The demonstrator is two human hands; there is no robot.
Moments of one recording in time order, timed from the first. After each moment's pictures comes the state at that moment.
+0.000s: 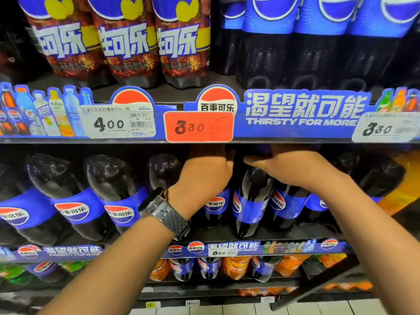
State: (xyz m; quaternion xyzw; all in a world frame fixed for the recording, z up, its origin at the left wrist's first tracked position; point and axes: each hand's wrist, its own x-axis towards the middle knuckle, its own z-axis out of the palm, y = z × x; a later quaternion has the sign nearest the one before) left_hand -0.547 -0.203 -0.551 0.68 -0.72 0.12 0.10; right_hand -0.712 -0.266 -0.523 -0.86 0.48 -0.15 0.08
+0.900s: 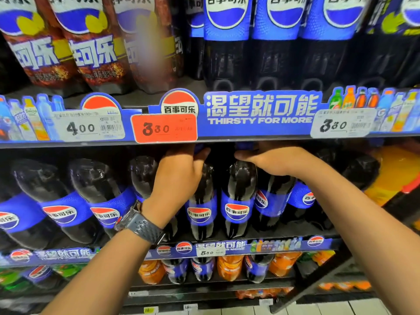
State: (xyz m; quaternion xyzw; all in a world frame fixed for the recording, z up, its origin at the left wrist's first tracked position) left_hand -0.550 -0.195 -0.555 0.67 -0.63 0.08 0.38; right_hand -0.738 -0.297 -0.525 -0.86 0.45 -0.13 0.22
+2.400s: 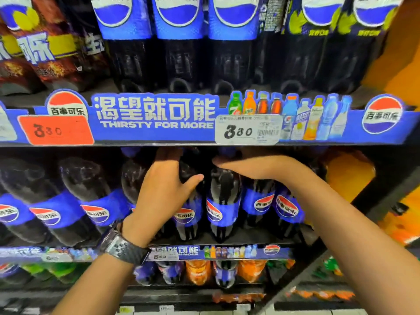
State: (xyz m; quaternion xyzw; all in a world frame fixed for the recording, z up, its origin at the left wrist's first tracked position) left_hand -0.646 -0.226 -0.573 0.71 -0.61 0.06 0.36; right_hand -0.822 -0.337 -0.534 -0.85 0.38 -0.14 0.34
